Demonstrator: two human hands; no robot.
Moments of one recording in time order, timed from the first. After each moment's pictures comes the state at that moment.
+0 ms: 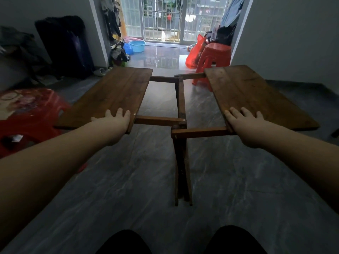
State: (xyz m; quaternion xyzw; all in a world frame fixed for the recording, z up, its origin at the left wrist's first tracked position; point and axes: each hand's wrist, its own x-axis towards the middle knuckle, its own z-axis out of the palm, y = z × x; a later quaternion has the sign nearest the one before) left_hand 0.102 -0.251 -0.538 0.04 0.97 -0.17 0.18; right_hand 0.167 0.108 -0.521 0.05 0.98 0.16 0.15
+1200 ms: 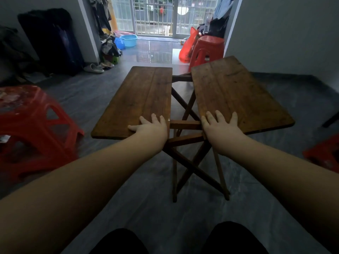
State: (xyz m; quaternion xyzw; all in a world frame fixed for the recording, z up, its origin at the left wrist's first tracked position) left_hand 0.134 -0.120 -0.560 0.06 0.96 -0.10 0.24; right_hand 0.179 0.060 -0.561 0.02 0.97 0.20 0.13
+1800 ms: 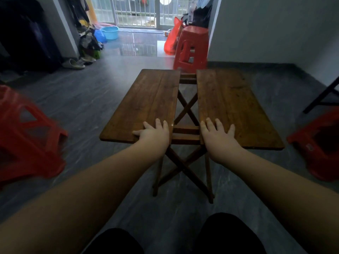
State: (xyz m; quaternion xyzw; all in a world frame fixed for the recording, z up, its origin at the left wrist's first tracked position) left_hand 0.139 -0.081 -0.604 0.17 0.95 -0.13 0.22; right_hand 0.206 0.091 -0.606 0.09 0.98 0.09 0.14
